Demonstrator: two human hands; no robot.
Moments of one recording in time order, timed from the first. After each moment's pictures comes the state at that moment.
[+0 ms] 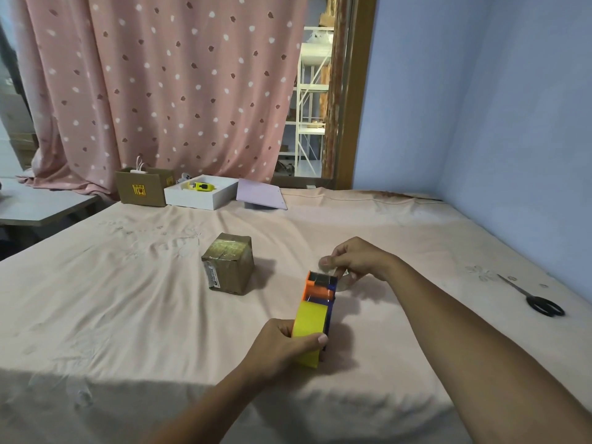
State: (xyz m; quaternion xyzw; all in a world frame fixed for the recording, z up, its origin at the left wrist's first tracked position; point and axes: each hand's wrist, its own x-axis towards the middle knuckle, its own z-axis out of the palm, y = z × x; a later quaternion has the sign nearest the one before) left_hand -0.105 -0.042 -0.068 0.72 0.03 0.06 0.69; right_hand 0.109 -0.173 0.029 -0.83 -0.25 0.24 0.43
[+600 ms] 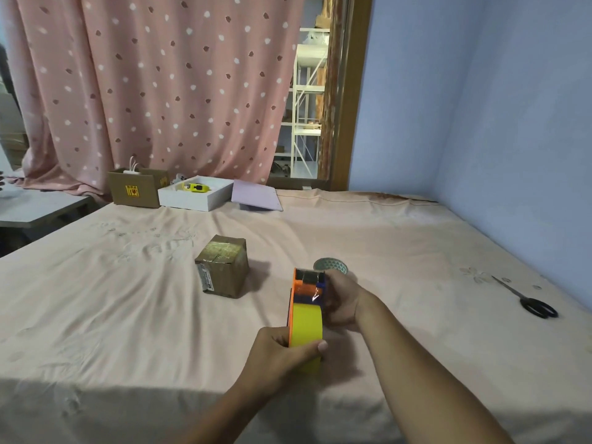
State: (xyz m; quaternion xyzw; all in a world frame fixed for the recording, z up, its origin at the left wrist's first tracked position) left_hand -0.119 -0.060 -0.060 0.71 0.05 0.14 0.68; right_hand 0.090 -0.145 -0.051 -0.63 -0.04 0.44 0.64
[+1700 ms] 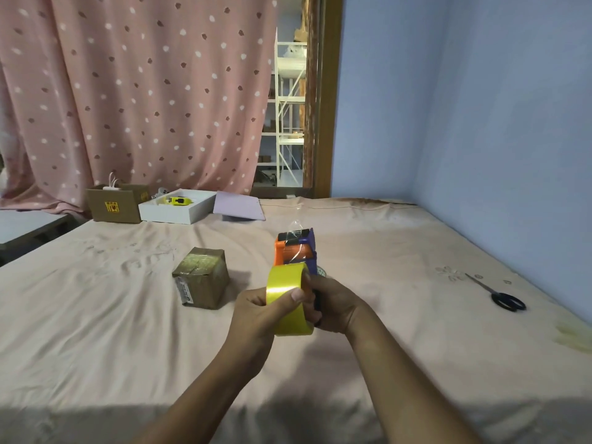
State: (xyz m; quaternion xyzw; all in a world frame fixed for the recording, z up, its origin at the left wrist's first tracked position) left_hand -0.107 -0.083 0.017 0.63 -0.02 0.22 0.74; right_hand 0.029 -0.190 0.001 -0.45 -0.30 0.44 0.72
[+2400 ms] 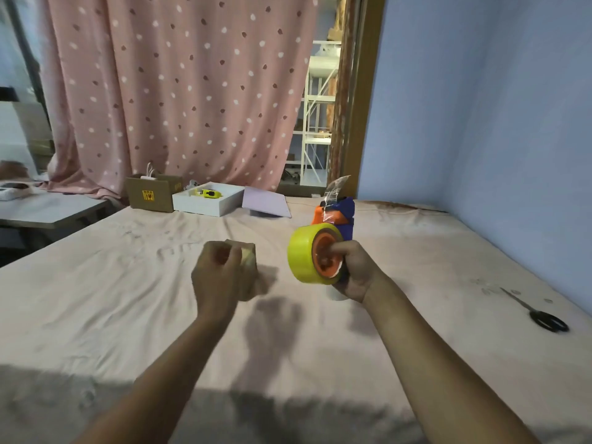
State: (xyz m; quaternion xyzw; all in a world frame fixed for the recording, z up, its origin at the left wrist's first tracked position) left_hand -0.093 0.026 0.021 0.68 0.28 0.46 0.50; right_hand 0.042 -0.149 0.048 -0.52 -0.17 0.30 0.78
